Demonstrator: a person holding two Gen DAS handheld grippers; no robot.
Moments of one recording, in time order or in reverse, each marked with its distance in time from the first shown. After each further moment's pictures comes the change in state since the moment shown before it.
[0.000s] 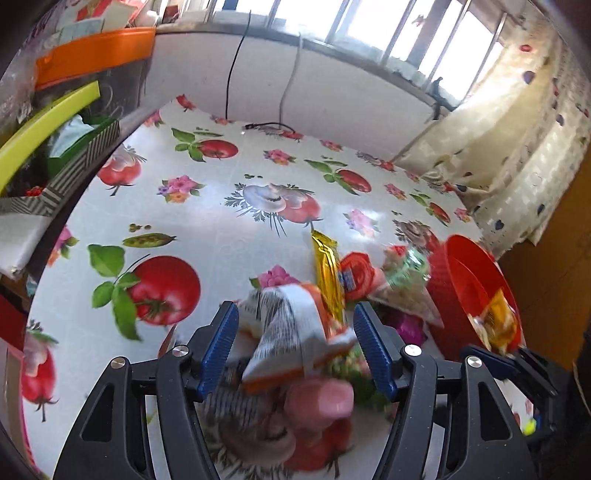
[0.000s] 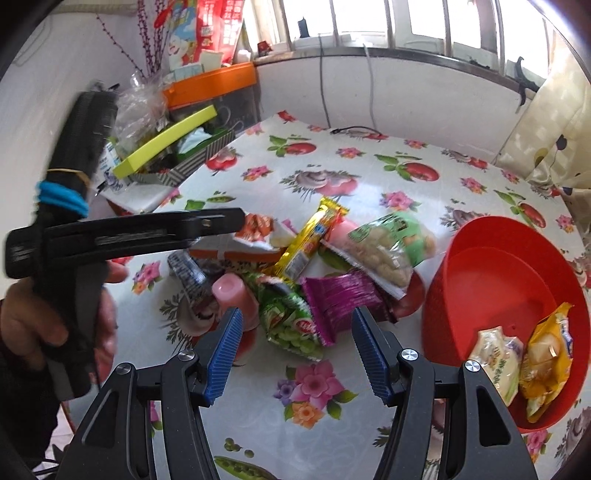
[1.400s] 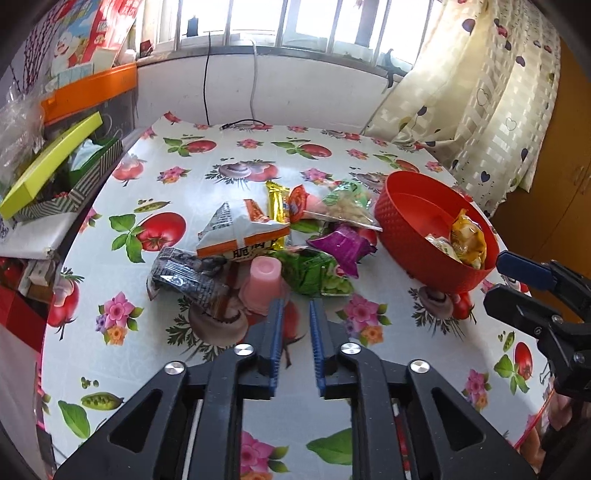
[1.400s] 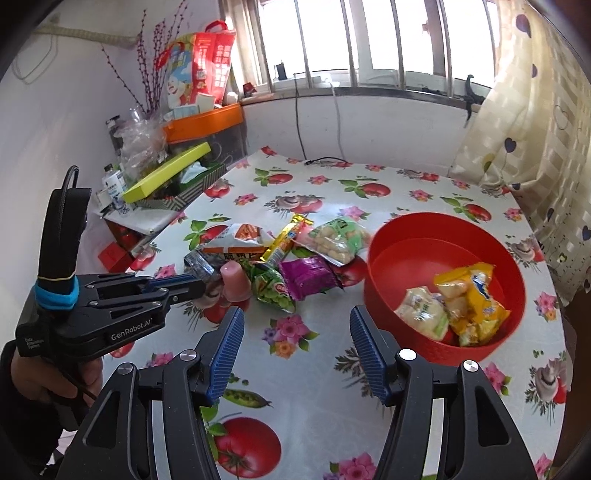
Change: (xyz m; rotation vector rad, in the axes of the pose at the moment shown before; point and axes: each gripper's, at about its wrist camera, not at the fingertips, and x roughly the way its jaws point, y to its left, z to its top) left arm -0.072 -0.063 -0.088 0.150 -0.015 0.063; right arm -0.103 -0.008 -0.047 0.034 -0.117 -0.042
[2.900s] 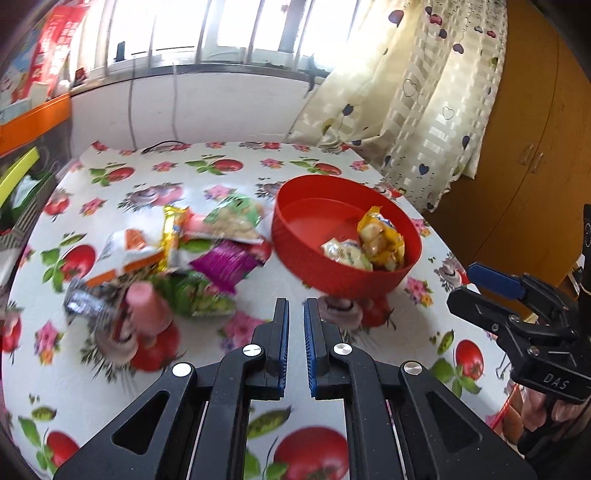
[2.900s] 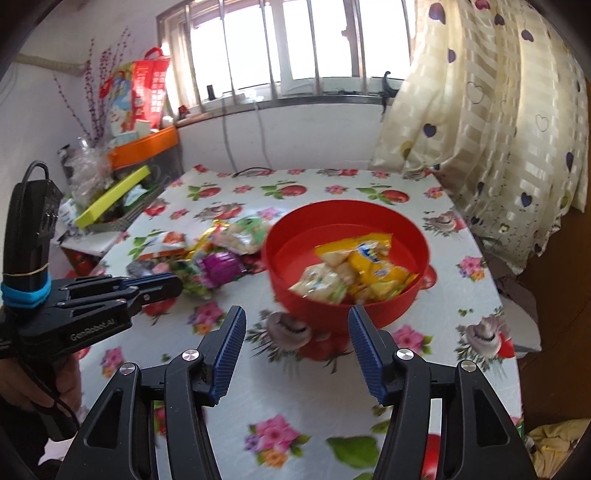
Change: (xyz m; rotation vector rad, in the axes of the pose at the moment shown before) left arm -0.009 -0.086 -0.001 0.100 -0.043 -0.175; right arm -0.058 -0.055 -0.039 0.124 -0.064 -0.187
